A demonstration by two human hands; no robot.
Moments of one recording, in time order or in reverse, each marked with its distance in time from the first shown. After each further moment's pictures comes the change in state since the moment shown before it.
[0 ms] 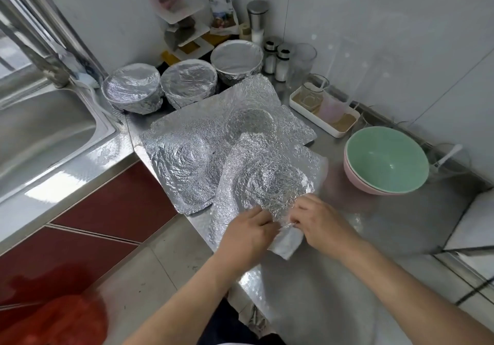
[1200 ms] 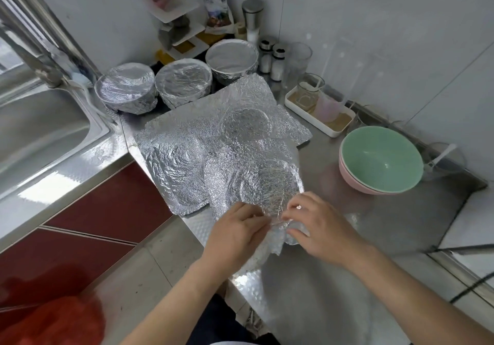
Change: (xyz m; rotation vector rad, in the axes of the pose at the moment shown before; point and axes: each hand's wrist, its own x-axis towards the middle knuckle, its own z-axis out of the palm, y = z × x) left_hand -0.002 -0.002 -0.021 -0.159 0.073 -0.086; right_hand -0.008 -0.002 -0.018 0.101 0.026 -0.021
